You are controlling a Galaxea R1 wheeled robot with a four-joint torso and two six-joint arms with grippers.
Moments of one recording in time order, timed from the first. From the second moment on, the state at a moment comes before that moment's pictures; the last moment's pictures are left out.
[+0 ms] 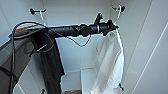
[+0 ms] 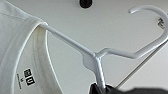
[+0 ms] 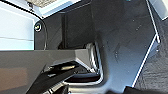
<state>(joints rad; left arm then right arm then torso) -0.31 2.90 -1.61 -0.15 0.03 -0.90 -1.57 3.04 -2.65 -0.12 0.13 0.18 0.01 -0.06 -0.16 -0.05</state>
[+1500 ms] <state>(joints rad) -0.24 2.87 -1.56 -0.15 0.02 -0.89 -1.57 3.04 -2.65 -0.12 0.14 0.18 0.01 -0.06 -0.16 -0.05</state>
